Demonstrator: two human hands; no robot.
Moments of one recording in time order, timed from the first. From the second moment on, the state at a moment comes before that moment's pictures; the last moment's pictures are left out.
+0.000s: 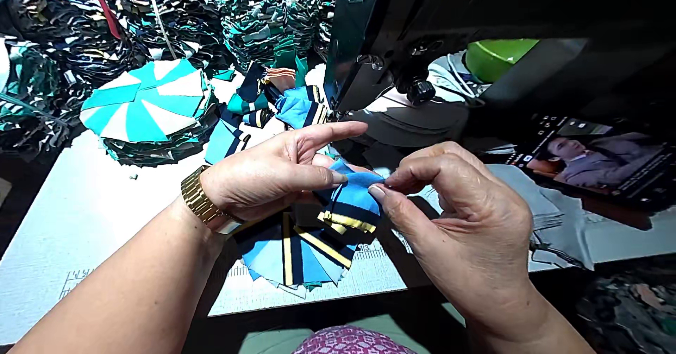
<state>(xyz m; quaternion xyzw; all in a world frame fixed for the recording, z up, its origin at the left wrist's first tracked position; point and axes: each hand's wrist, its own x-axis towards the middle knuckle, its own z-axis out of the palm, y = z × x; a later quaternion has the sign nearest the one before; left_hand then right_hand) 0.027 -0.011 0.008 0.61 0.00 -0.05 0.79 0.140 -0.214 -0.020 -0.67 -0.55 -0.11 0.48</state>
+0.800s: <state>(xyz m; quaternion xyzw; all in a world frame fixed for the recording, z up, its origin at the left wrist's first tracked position) 0.028 -0.014 0.005 0.60 0.04 -0.06 0.79 0.144 -0.216 -0.033 -0.61 -0.63 -0.24 0.41</state>
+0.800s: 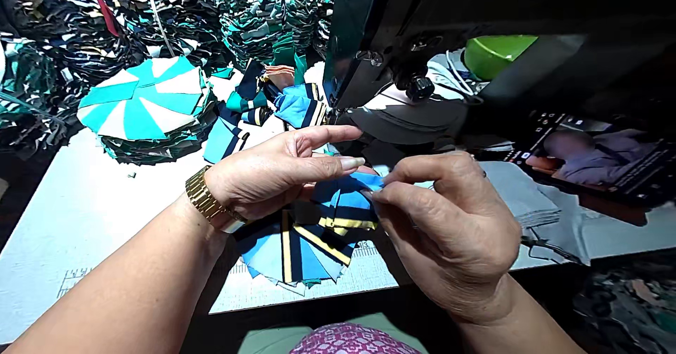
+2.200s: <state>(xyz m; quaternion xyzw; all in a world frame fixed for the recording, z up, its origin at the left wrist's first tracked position) 0.027 -0.016 0.004 0.73 0.06 0.03 0.68 0.141 -0.210 -0.021 -0.59 -0.37 0.20 0.69</state>
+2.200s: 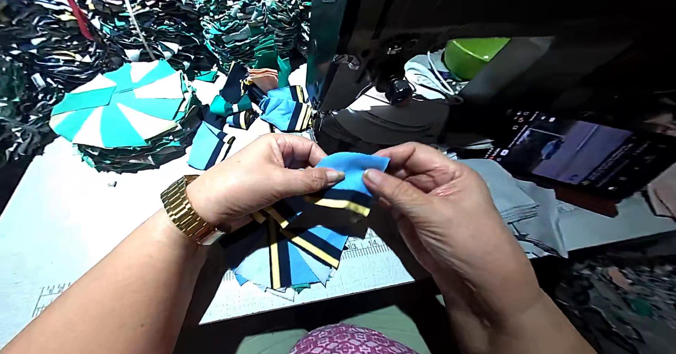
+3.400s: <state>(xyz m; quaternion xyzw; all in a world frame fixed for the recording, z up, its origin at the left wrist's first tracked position) 0.019 -0.003 0.018 0.82 0.02 -0.05 0.58 0.141 -0.206 -0.023 -0.64 -0.34 0.19 0.66</state>
